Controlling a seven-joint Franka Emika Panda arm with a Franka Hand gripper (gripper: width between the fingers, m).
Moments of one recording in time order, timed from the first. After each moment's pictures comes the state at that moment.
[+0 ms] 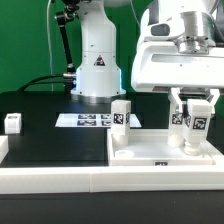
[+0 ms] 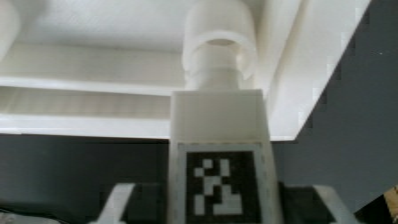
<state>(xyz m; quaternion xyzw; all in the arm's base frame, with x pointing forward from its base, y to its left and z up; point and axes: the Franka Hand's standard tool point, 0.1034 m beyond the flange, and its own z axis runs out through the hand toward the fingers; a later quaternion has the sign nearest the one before) 0.596 0.118 0.089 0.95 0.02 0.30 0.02</state>
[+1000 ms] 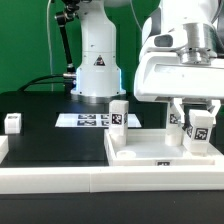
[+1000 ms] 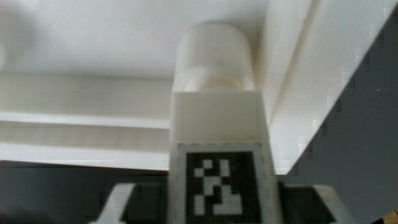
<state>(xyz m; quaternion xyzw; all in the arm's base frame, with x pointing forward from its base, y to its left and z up) 0.594 0.124 0.073 0.95 0.03 0.30 0.03</state>
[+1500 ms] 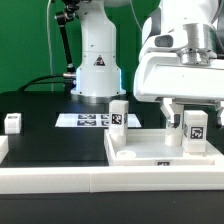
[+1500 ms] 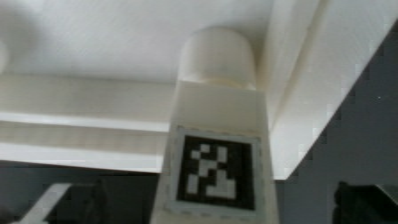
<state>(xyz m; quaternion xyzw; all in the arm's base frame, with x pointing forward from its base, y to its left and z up) 0.594 0.122 0.074 0.96 0.04 0.29 0.03</state>
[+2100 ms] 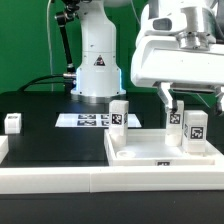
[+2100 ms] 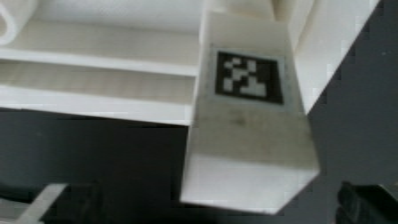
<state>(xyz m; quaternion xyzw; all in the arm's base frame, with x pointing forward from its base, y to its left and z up) 0.604 0.112 0.104 0.95 0.05 0.29 0.03</state>
